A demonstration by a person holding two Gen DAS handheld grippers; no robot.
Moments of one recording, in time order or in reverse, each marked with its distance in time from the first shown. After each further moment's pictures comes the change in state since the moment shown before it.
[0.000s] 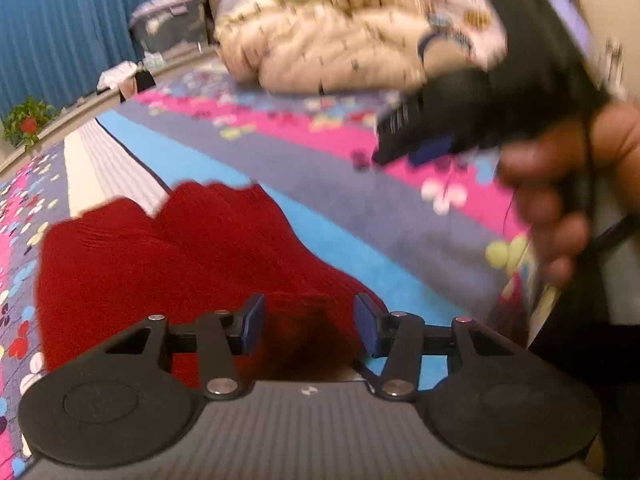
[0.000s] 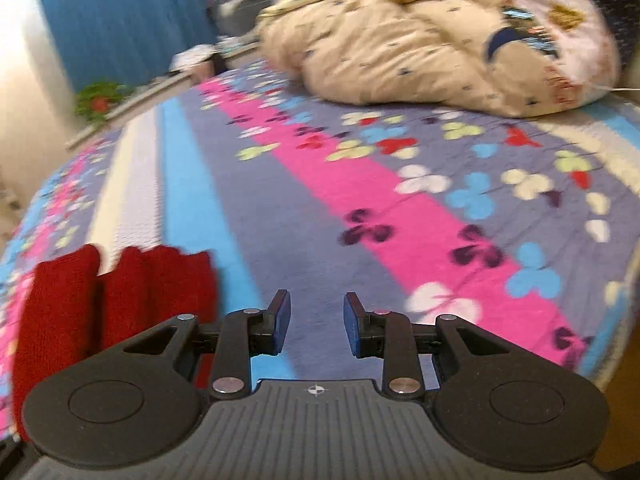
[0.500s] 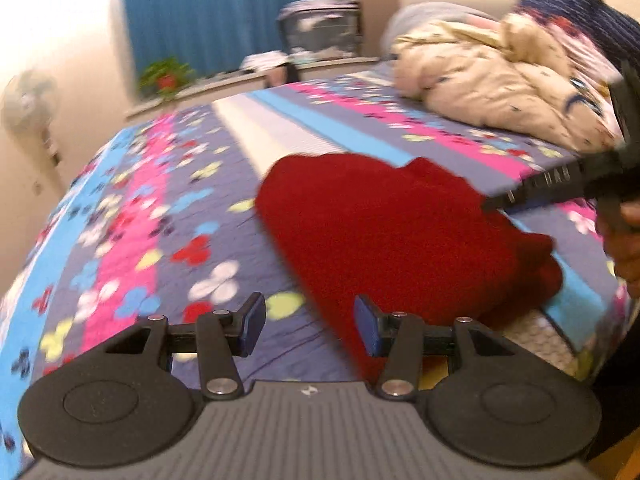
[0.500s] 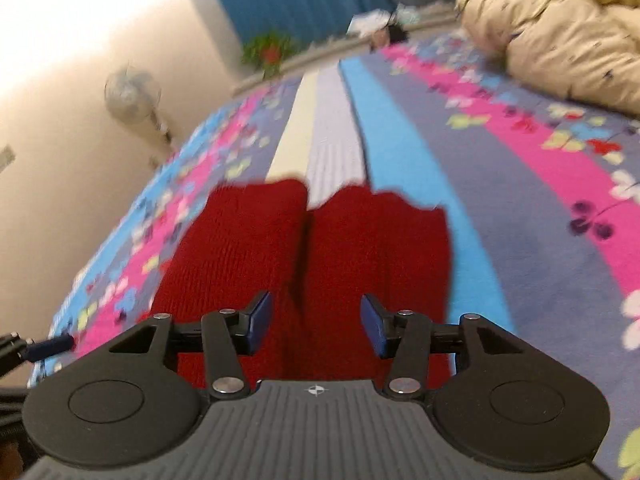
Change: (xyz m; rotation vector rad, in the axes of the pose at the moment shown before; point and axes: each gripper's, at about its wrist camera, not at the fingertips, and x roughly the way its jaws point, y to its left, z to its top) left arm -0.103 0.148 -0.100 -0.282 -0.023 0.304; right arm 0.025 0.098 -0.037 -0.234 0.153 0.369
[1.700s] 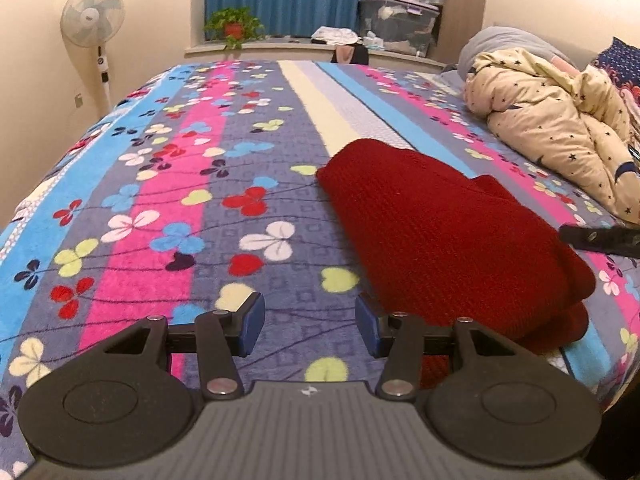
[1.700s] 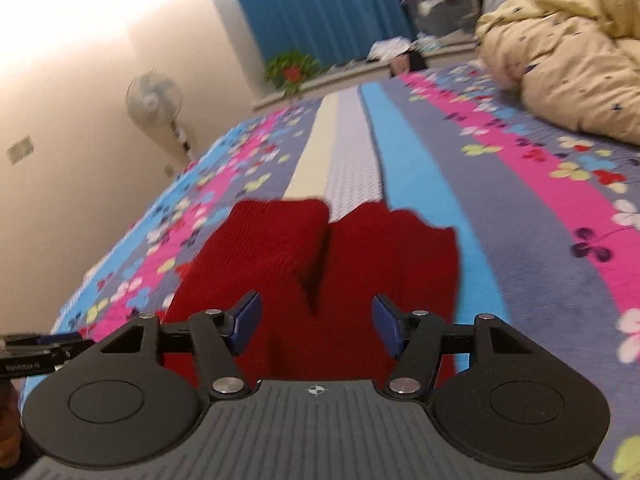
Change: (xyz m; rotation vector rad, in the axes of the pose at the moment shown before) left arm 0.002 0.051 -0.002 -0.253 0.079 0.051; right arm -0.024 0.014 -0.003 -0.089 -0.086 0.046
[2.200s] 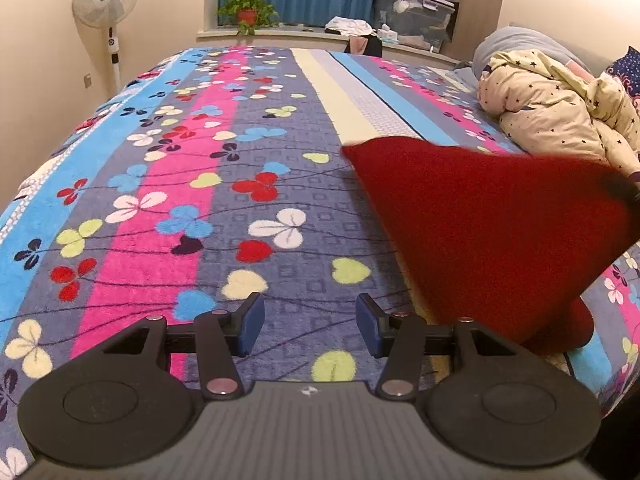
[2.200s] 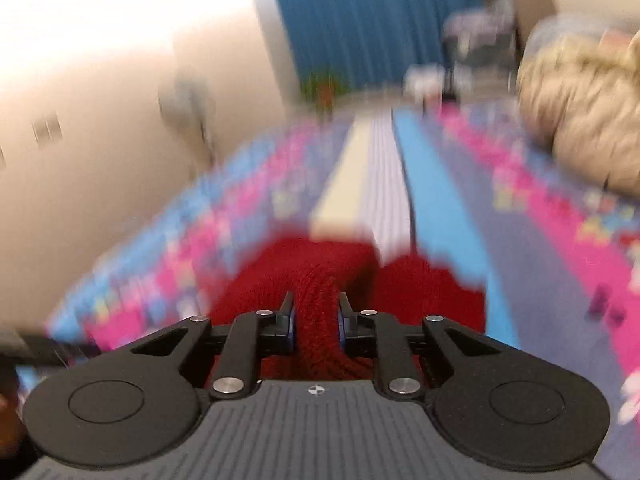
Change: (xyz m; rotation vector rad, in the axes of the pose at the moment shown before) left arm 0.008 0.004 -0.001 -0.039 0.034 0.006; right arm -0.059 0.032 0.012 -0.154 -0.235 0.002
